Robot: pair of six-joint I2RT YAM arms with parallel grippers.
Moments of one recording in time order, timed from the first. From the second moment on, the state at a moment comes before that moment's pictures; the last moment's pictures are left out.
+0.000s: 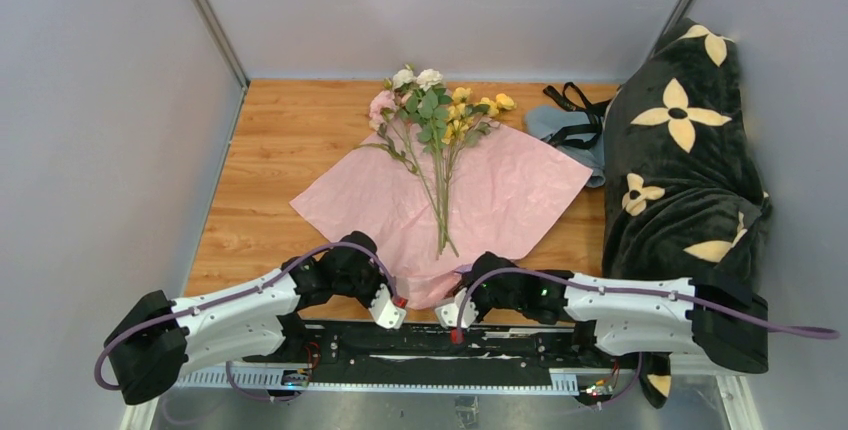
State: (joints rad) left arm -0.89 0.94 0.33 -0.30 0.28 1.28; right arm 1.21 1.08 0.39 -0.10 0.01 -1.08
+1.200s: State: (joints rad) left arm -0.89 0.94 0.33 -0.29 0.26 1.23; right arm 1.21 1.06 0.37 -0.06 -0.08 -0.97
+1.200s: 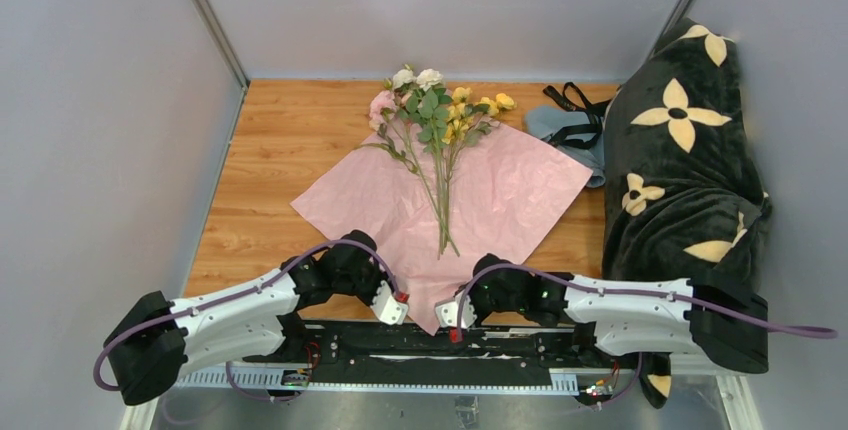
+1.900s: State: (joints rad) left arm -0.87 0.92 0.48 -0.31 0.19 0.77; right arm 0.71 1.16 0.63 -0.06 -0.42 -0.61
